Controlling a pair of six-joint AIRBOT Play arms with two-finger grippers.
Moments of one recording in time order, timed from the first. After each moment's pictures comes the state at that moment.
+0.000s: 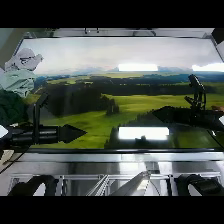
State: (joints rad) left arm 0.01 -0.69 0.50 0.45 -1.32 -1.14; right arm 0.11 -0.75 0.66 -0.83 0.96 1.38
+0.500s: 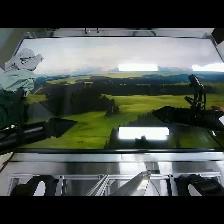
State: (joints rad) left arm 0.21 -0.53 0.51 0.46 -1.29 -1.16; right arm 0.11 -0.75 0.66 -0.83 0.96 1.38
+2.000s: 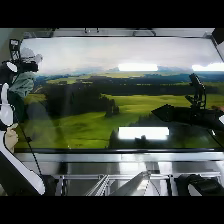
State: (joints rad) left arm 0.31 -2.19 2.03 1.33 -0.46 -0.99; right arm 0.11 -0.76 0.66 -0.80 0.94 1.38
